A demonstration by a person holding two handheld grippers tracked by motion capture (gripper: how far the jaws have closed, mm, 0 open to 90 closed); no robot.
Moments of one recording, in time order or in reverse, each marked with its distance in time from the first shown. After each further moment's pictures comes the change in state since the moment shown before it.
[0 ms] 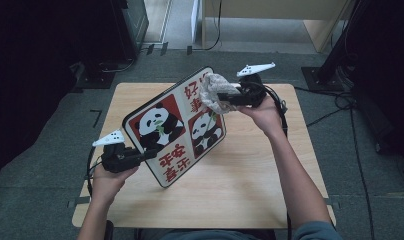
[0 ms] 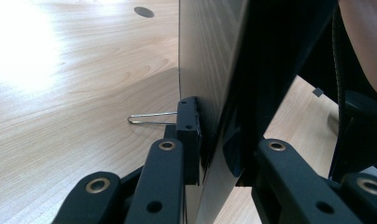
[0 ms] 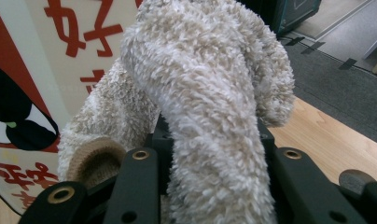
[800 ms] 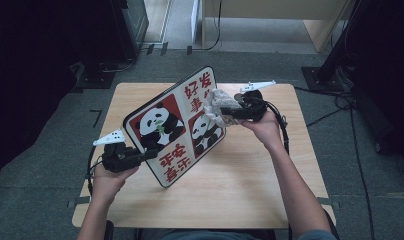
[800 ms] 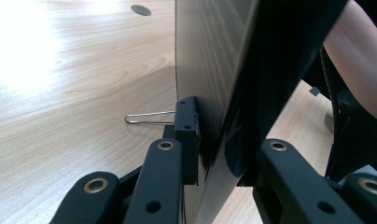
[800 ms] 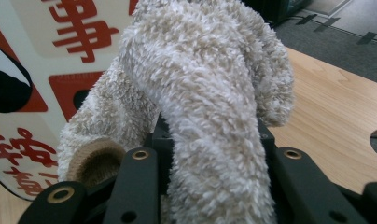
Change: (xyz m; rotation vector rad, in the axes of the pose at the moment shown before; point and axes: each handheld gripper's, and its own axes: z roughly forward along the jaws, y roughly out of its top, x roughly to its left) left arm 0.000 0.001 0.001 0.010 -0.009 0.000; right arm -0.011 -0.052 0.016 0.024 0.032 0.071
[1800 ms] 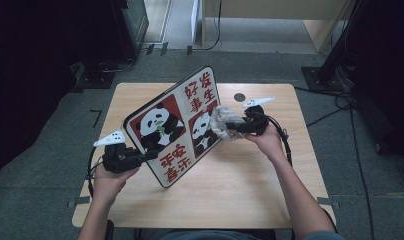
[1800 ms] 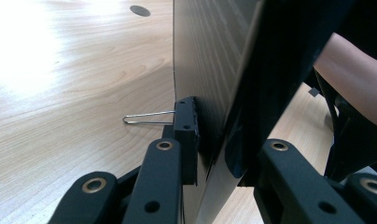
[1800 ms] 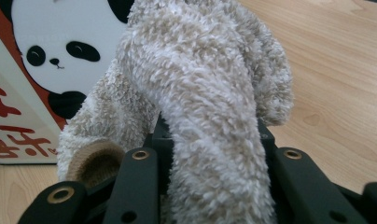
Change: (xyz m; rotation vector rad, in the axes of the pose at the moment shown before) left arm -0.002 -0.001 0.001 -0.006 0.001 -0.004; right arm -0.018 -0.055 0.016 0.087 -0.005 0.053
